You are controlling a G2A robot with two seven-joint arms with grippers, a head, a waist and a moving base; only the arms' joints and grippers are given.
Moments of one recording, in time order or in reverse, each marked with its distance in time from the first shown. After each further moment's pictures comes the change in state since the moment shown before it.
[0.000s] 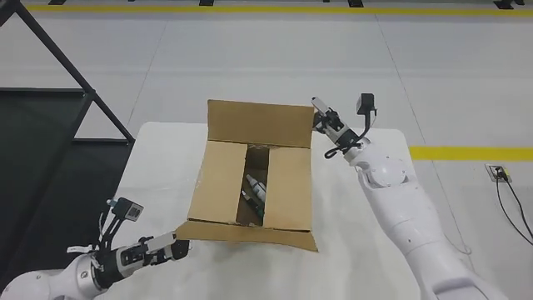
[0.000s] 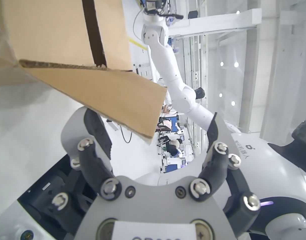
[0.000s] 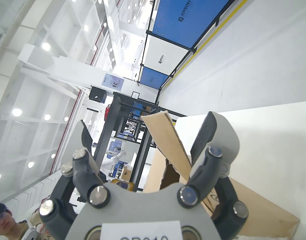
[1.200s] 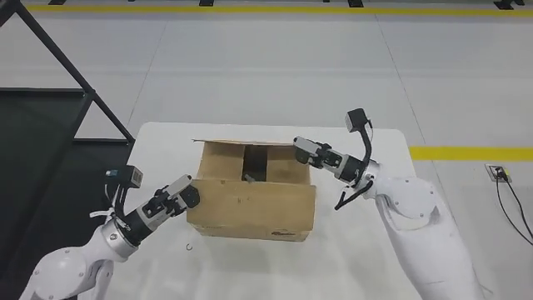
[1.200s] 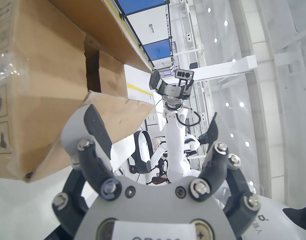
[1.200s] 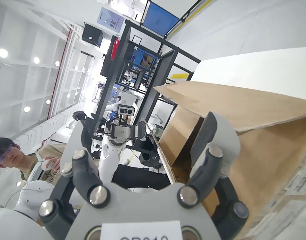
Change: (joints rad) left arm -0.155 -0.016 0.174 -0.047 0.164 0.103 0.465; right arm -0.397 0.110 0.139 -0.845 -0.145 0.376 0.248
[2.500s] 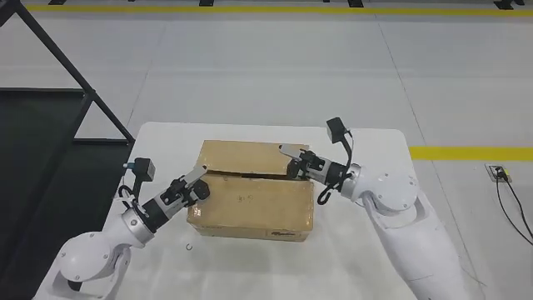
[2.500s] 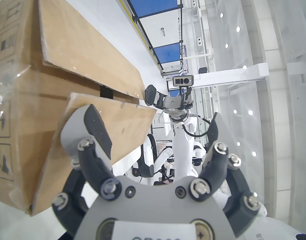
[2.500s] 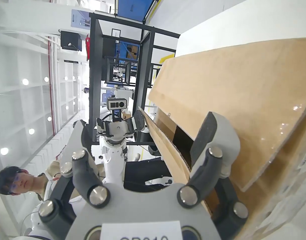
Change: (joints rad) left arm -0.097 -0.011 0.106 0.060 0.060 0.073 0.074; right arm 0.052 -0.001 -0.097 0.086 0.058 0.225 0.056
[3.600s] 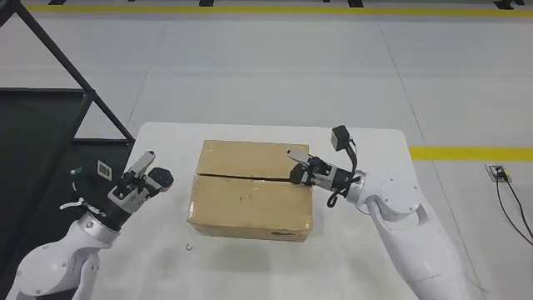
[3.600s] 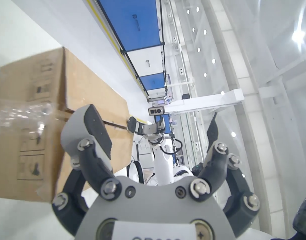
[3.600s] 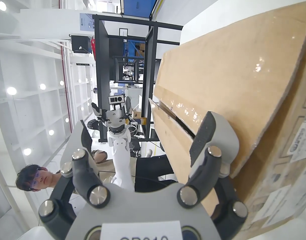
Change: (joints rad) left arm 0.116 0.003 -0.230 0.013 -0.152 -0.068 0.075; right arm -0.028 0.020 0.015 0.067 0.097 -0.057 0.049
